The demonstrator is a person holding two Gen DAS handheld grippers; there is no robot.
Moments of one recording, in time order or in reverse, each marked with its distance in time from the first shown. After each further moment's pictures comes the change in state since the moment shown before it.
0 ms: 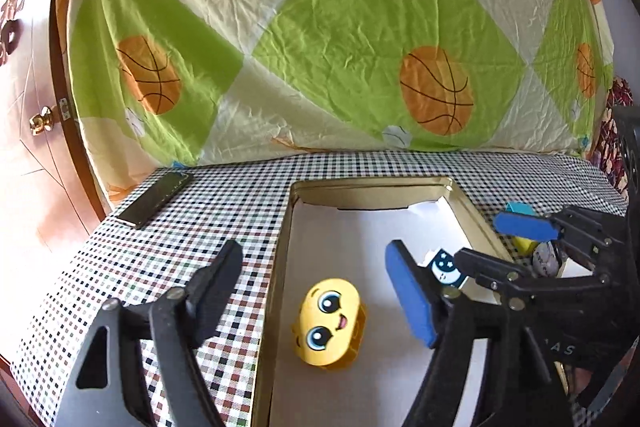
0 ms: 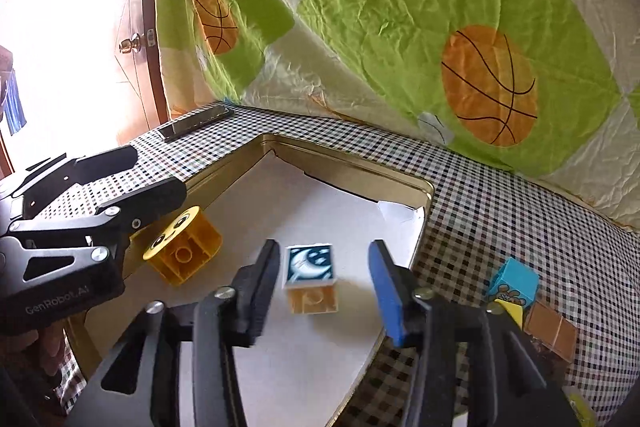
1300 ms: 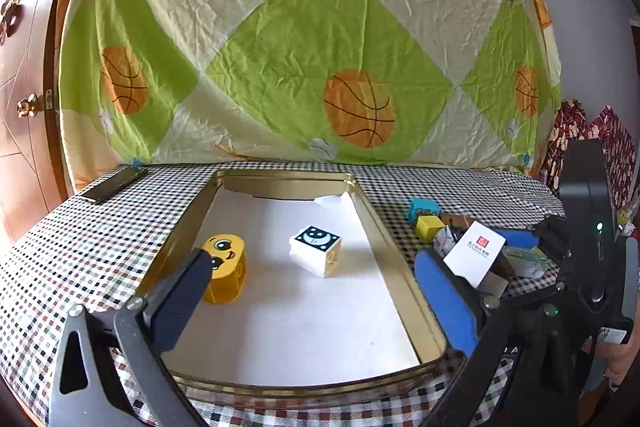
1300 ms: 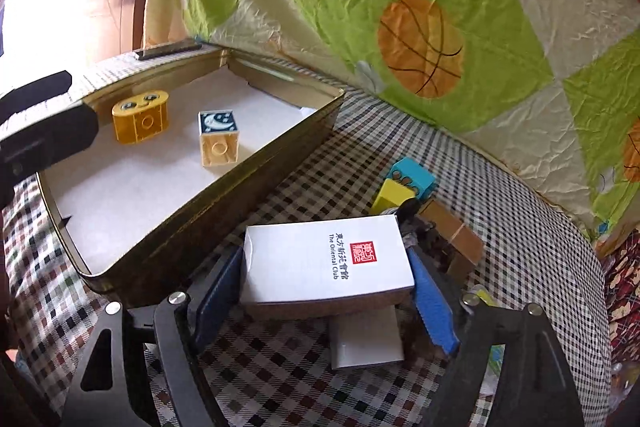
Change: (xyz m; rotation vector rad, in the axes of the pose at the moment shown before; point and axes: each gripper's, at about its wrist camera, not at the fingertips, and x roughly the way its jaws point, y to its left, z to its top) left arm -0.058 -0.066 -0.047 -0.036 -0.103 -0.163; right arm -0.060 -0.041 -0.075 -0.098 0.090 -0.216
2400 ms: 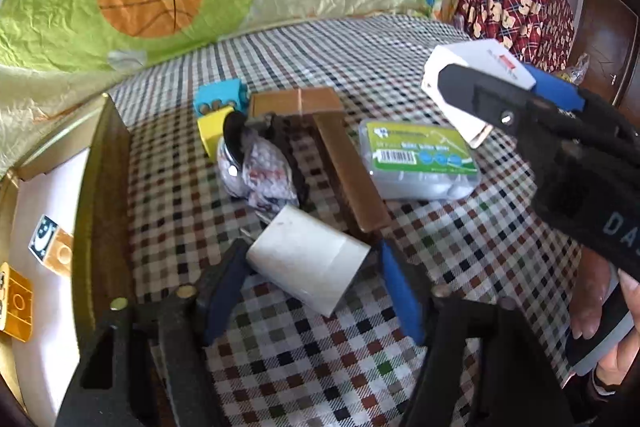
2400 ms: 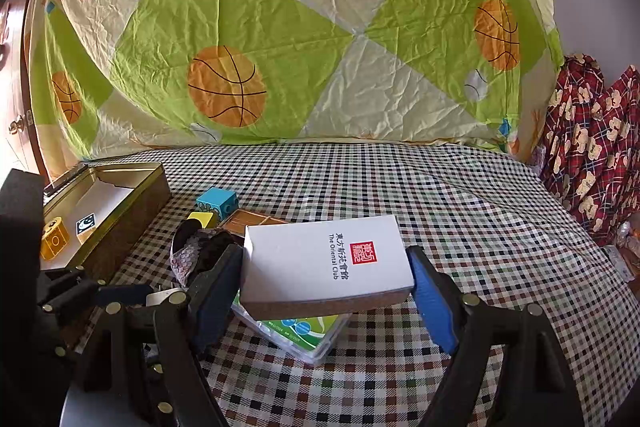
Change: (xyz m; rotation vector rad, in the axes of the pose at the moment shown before) left arm 0.108 -0.161 -0.018 0.281 0.523 -0.287; right arm -0.040 -0.126 -0.043 0.415 -0.098 -0.197
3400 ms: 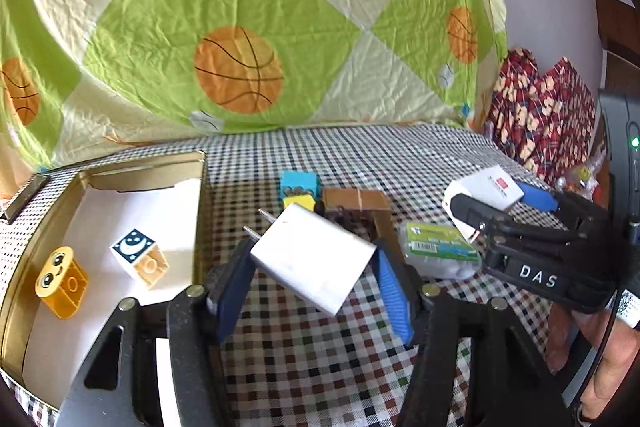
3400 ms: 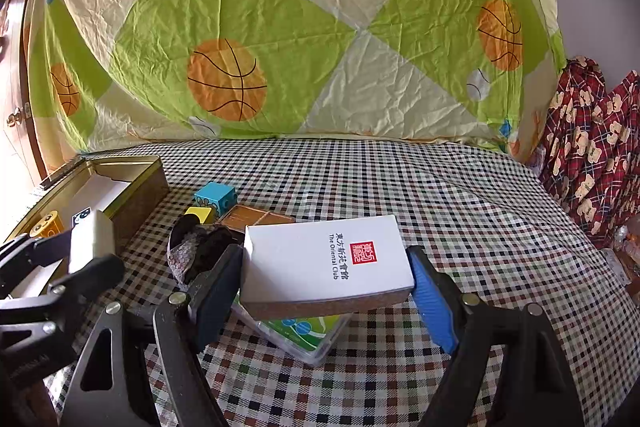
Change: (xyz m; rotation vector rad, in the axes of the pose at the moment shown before) left arm -0.065 0.027 -0.015 -0.161 -0.389 0.119; right arm 0.003 0.001 0.000 -0.013 0.010 -0.008
